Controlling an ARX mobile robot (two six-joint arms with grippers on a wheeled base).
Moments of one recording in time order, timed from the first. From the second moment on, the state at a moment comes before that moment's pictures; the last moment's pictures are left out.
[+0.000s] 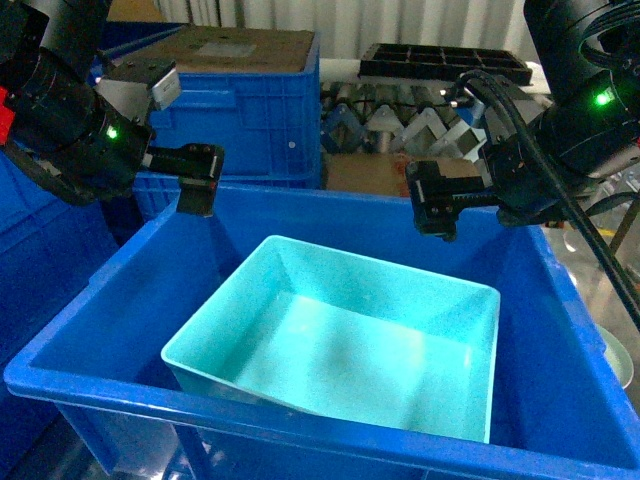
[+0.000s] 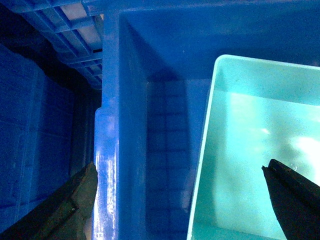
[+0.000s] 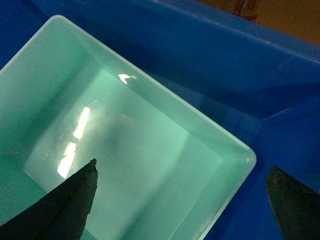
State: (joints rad) left arm -0.15 1.97 1.35 -0.17 -0.04 0.06; right arm 0.26 2.03 1.38 -0.17 -0.05 0.03
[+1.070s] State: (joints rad) left arm -0.07 1.56 0.35 1.17 -0.07 0.00; right arm 0.10 1.49 0.31 1.17 0.11 0.00
